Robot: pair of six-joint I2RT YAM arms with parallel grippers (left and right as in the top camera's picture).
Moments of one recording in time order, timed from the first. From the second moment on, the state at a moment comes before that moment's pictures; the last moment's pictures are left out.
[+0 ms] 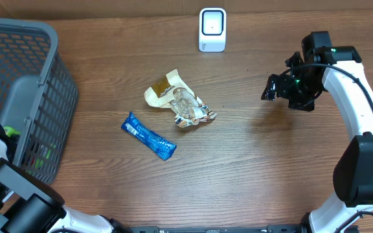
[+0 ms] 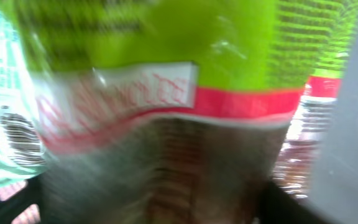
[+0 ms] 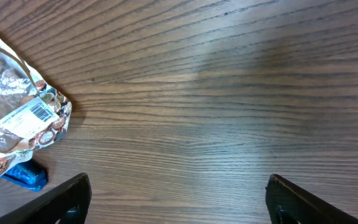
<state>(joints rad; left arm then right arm) 0.88 1.82 1.24 -0.79 -0.11 -0.37 0.02 1.86 1.53 -1.17 -0.33 0.20</state>
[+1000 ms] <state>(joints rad) 0.64 1.34 1.86 -1.21 0.00 -0.38 0.02 1.86 1.53 -1.16 -0.33 0.20</state>
